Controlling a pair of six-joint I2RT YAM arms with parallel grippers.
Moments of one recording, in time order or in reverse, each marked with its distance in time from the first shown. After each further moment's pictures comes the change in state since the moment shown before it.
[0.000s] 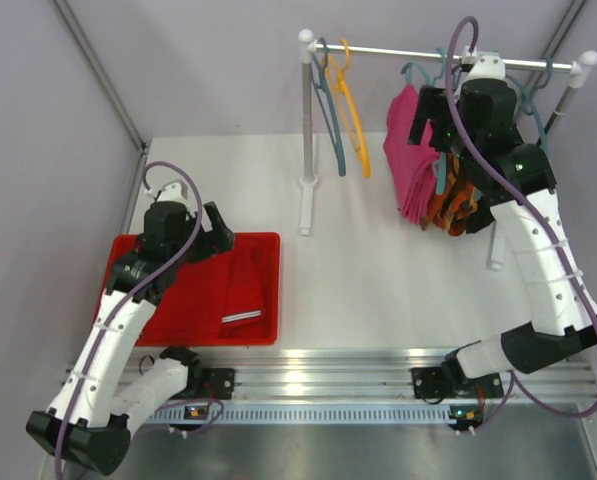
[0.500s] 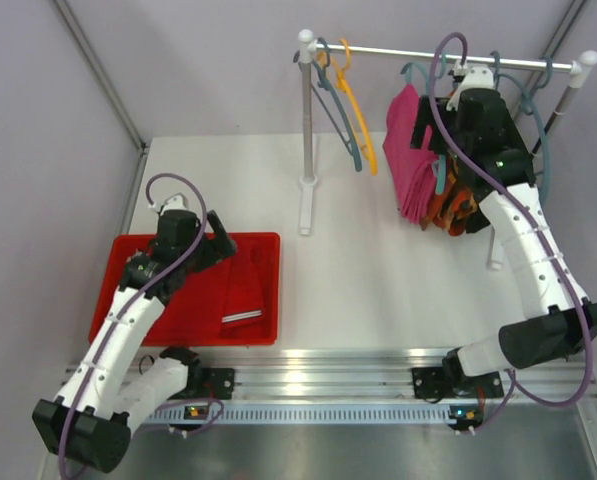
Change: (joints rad) left arm 0.000 0.018 -0.128 0.035 -0.064 -0.148; right arm -0.129 0.014 -0.233 0.247 -0.149 -0.073
